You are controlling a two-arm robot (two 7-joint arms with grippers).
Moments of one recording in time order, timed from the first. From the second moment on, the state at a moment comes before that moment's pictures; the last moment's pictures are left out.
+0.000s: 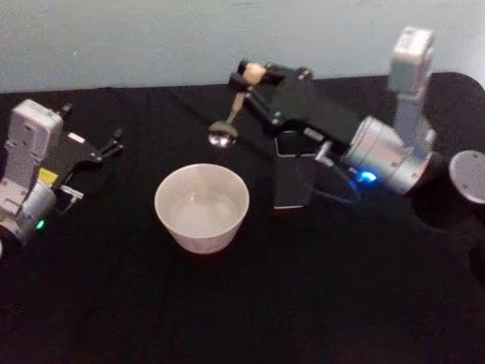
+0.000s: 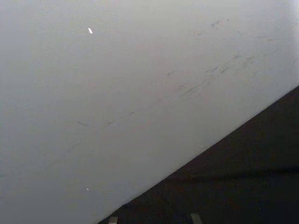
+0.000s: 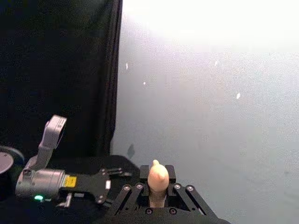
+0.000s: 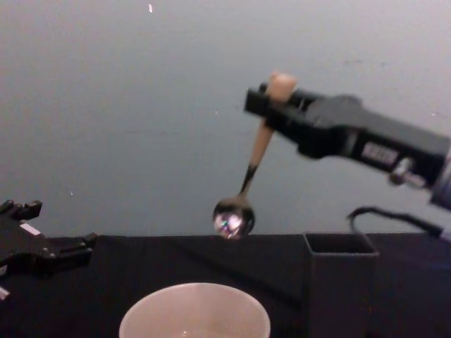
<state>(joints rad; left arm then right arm) -0.20 0.60 0.45 -1.41 -0.25 -0.12 0.03 0.34 0.37 -0.45 -1.47 0.51 -0.23 0.66</state>
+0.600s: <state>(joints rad) -0.20 0.60 0.45 -1.41 -0.25 -0.12 0.03 0.32 0.49 -0.36 -1.51 0.61 -0.25 0.71</state>
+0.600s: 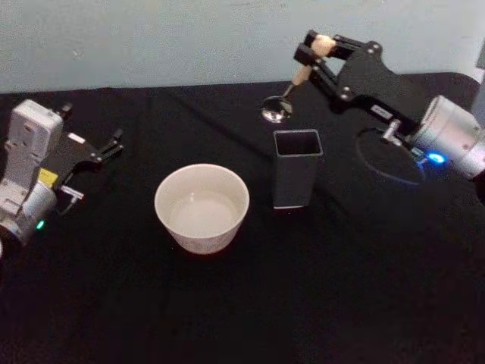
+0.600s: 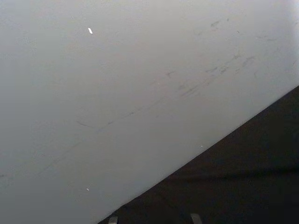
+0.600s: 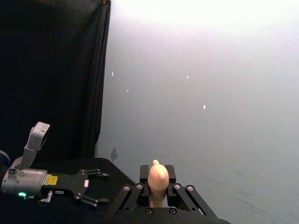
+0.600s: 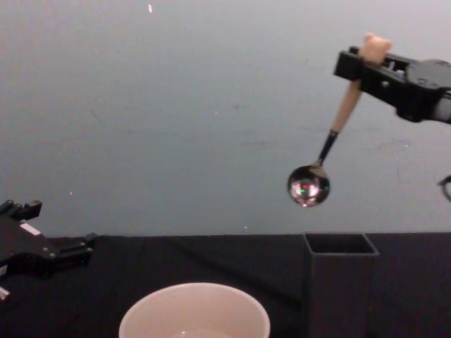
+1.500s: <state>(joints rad) -0.20 0.60 0.45 -1.41 -0.25 -0.12 0.03 0.33 0.53 -0.38 -1.40 0.60 -0.25 0.75</state>
